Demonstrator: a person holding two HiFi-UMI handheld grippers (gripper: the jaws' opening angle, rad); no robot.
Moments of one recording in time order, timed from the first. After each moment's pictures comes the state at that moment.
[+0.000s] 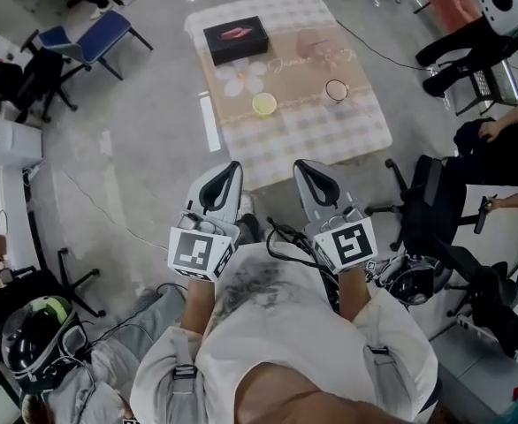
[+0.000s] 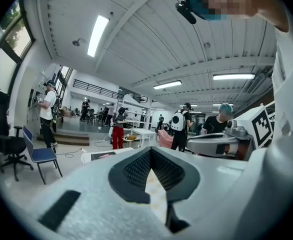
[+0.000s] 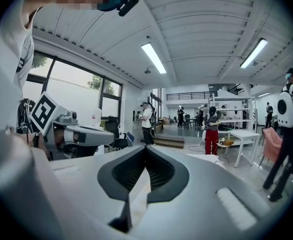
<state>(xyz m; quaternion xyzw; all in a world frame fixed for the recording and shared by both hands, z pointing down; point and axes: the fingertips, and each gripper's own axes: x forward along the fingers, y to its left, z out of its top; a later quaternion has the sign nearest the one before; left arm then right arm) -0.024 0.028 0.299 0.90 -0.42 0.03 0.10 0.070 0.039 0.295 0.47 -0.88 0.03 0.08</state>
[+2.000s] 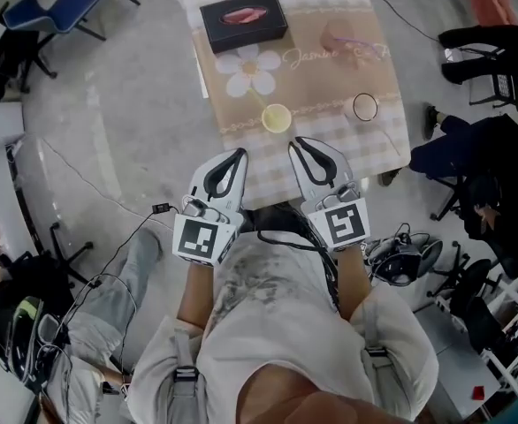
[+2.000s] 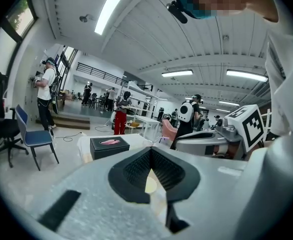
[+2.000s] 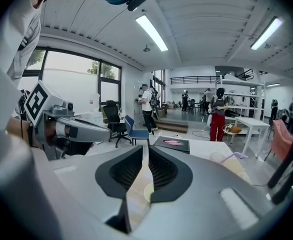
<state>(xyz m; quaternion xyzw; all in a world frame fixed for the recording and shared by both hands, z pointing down) -0.023 -0.151 0.409 0.89 -0.42 0.07 0.17 0.055 -0.165 0.400 0.44 -0.89 0.06 0.14</state>
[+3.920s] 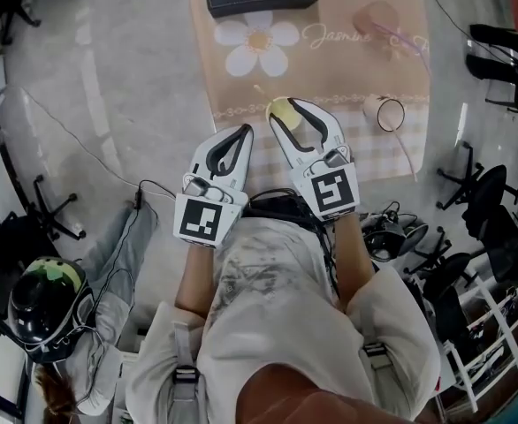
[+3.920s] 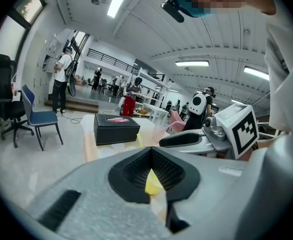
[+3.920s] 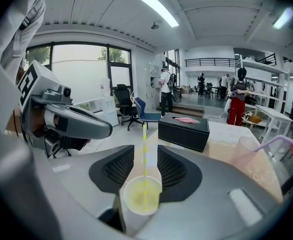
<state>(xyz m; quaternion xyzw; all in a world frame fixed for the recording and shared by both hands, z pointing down) -0.010 -0.221 0.501 0.86 -0.45 0.08 0.24 0.031 -0.244 0.529 0.34 -0.90 0.12 0.24</state>
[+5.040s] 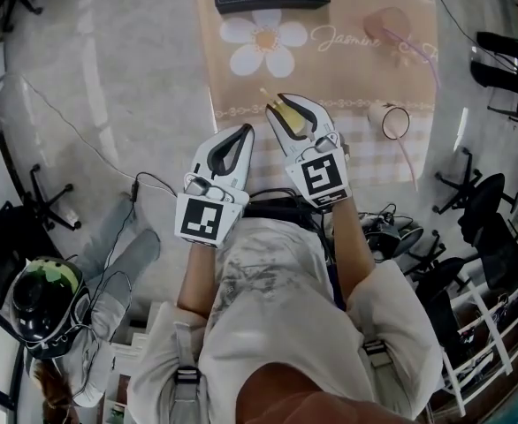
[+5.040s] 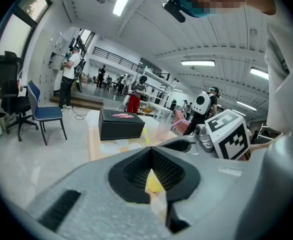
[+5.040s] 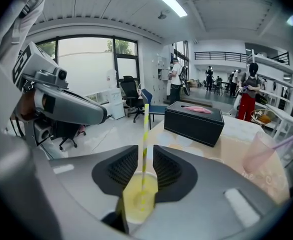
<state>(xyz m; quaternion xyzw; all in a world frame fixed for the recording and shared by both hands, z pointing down) -0.018 -0.215 0.531 0.84 -0.46 0.11 0.27 0.015 -0.254 0.576 0.30 -0.90 0.12 0.28</state>
